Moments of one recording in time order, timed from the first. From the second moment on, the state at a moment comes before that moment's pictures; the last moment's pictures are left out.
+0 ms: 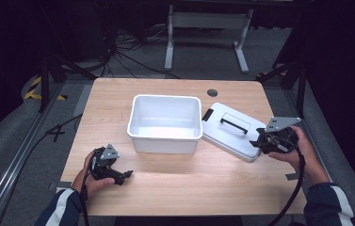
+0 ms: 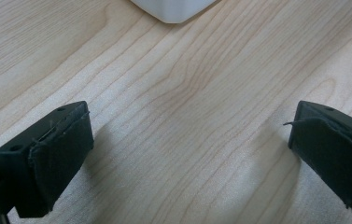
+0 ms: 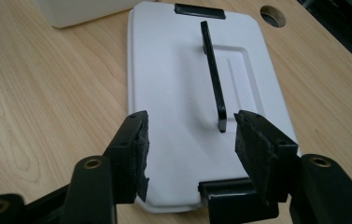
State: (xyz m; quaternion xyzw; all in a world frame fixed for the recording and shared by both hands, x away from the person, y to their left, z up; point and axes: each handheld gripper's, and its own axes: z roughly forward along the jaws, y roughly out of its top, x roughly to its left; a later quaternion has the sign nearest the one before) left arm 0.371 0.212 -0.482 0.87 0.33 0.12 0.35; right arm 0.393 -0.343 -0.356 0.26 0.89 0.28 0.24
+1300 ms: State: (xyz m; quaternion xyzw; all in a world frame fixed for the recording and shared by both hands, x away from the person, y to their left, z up) left arm 0.372 0.212 -0.482 0.87 0.33 0.12 0.35; right arm 0.343 -0.400 -0.458 0.38 0.85 0.33 0.19
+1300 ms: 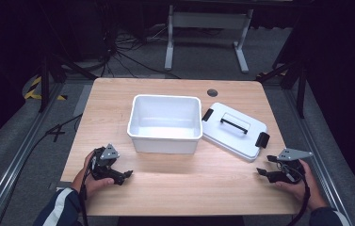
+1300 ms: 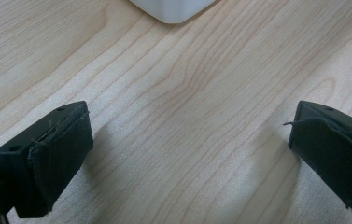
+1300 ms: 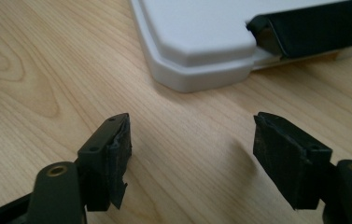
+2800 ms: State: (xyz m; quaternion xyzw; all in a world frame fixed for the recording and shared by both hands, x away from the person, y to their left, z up) left arm 0.376 0.212 -0.481 0.87 0.32 0.13 0.34; right arm 0.334 -0.407 -0.467 0.41 0.82 0.36 0.20
